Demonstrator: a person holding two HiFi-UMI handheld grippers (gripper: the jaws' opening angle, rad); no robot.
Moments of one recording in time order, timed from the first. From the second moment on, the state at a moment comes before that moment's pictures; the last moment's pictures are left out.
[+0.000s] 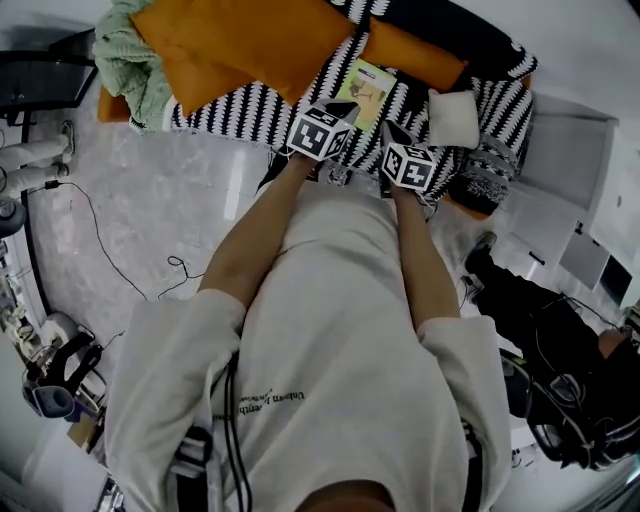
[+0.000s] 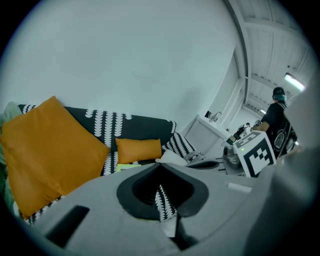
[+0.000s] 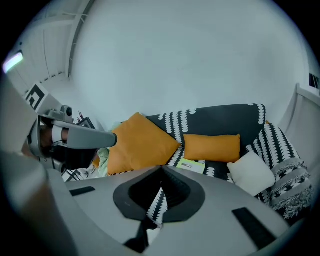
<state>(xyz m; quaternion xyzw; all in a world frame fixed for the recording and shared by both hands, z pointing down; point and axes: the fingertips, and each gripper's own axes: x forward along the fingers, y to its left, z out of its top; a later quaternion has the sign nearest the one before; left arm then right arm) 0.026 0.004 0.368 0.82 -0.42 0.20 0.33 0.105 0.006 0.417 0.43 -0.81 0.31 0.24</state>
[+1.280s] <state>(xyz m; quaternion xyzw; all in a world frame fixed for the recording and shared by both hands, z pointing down) 0.041 0.020 0.407 0.81 -0.42 0.23 0.34 0.121 0.019 0.441 0.40 -0.82 0.28 0.30</state>
